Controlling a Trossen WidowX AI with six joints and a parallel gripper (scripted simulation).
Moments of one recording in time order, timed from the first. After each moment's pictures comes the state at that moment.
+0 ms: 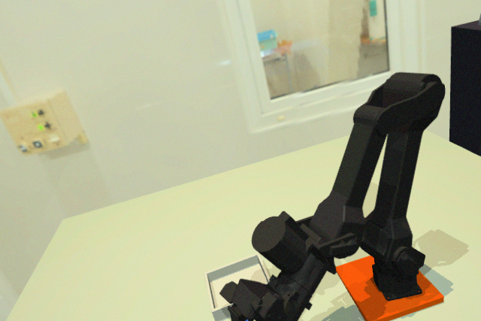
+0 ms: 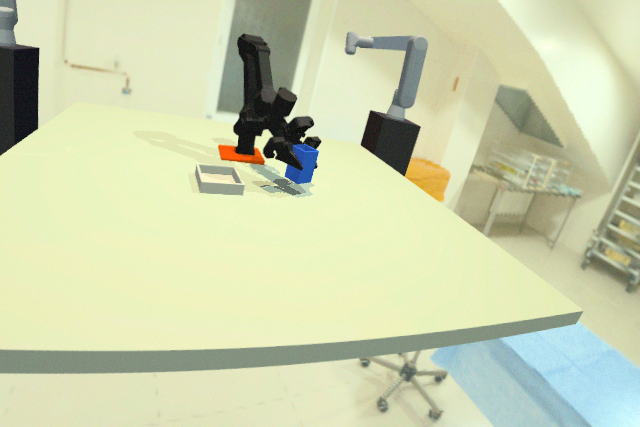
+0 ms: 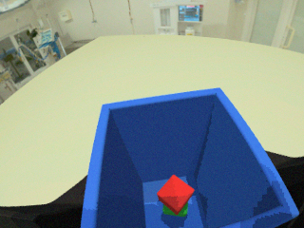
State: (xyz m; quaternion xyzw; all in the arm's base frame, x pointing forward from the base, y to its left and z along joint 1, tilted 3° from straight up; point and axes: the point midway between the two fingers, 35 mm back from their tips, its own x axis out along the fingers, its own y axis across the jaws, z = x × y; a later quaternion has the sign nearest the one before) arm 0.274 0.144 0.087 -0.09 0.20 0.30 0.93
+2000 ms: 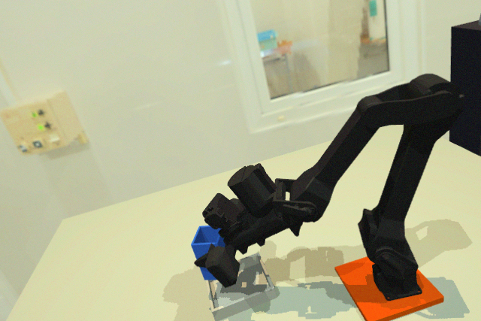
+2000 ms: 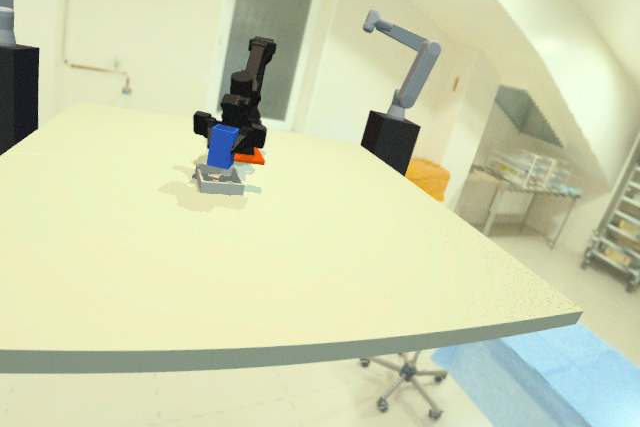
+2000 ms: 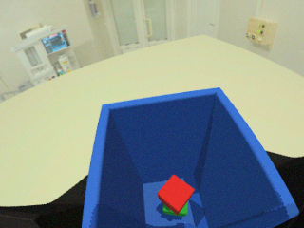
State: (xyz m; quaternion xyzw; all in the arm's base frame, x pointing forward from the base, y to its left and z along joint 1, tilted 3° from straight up) arm 0.328 -0.072 0.128 0.00 0.19 -0.12 0.97
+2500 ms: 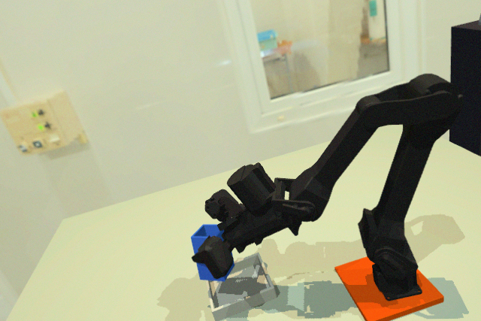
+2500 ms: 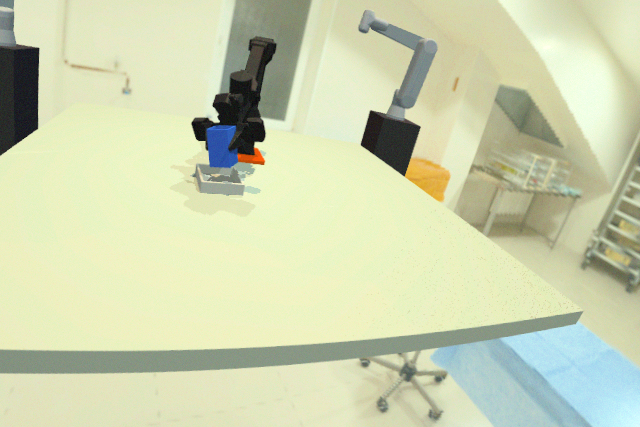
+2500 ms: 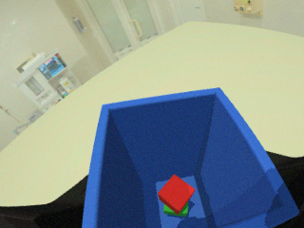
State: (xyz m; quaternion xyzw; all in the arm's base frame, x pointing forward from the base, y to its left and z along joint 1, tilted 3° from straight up) arm 0.328 -0.076 0.129 0.13 0.17 -0.15 0.97
